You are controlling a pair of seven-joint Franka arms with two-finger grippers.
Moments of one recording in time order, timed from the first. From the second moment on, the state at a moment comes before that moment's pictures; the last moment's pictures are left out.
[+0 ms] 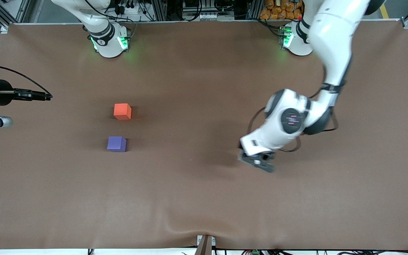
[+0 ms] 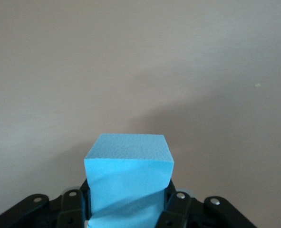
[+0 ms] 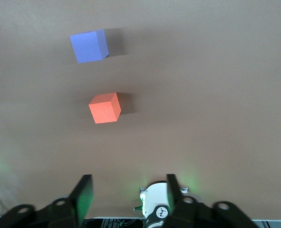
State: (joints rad) left arm -0.38 0.67 -0.18 -1.49 -0.04 2.26 -0.08; right arm -0.11 0.17 -0.01 -1.54 0.13 1.31 0.01
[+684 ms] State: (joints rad) left arm -0.72 0.76 -0.11 -1.41 -0.04 2.25 -0.46; right arm -0.11 0.17 -0.01 -1.54 0.13 1.30 0.01
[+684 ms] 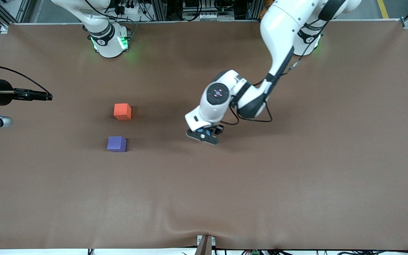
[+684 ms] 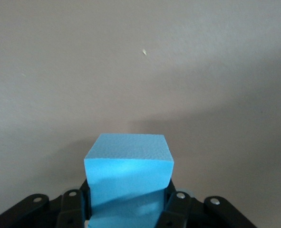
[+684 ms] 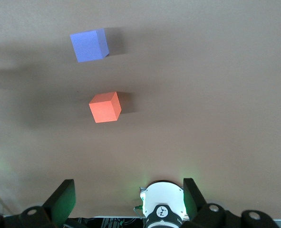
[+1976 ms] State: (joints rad) left arm -0.62 0.47 0.03 -1.32 -0.03 1.81 -0.53; right arm -0.07 0.18 0.00 -1.54 0.21 1.31 0.11
